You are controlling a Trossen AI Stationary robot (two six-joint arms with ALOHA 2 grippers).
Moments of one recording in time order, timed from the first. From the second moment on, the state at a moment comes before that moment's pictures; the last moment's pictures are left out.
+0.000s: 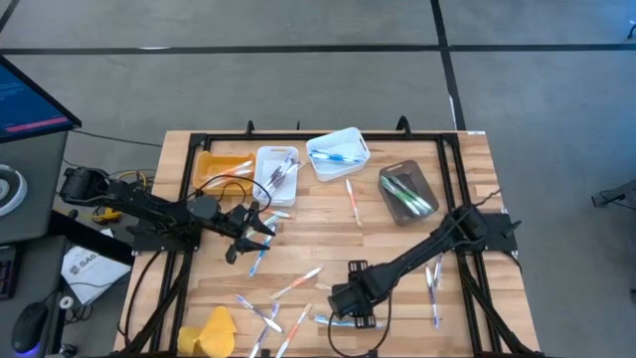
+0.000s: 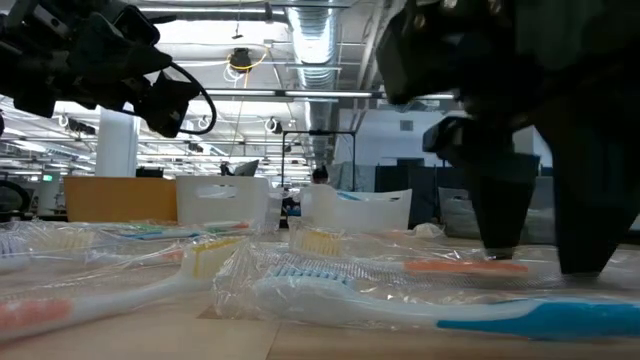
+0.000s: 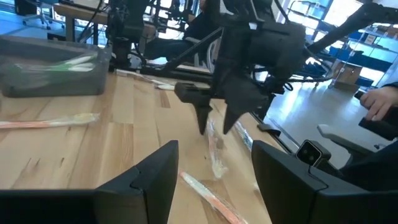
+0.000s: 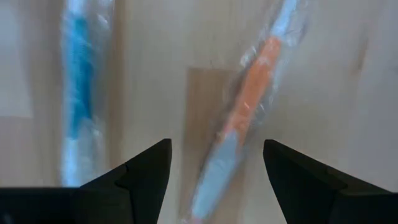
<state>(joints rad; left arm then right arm) -0.09 1.01 0.08 0.84 0.21 -0.21 0.52 2.11 1.50 -0.86 0.02 0.42</state>
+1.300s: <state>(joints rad) -0.09 1.02 0.08 0.83 0.21 -0.21 0.44 2.13 1.47 -0.83 -0.04 0.35</state>
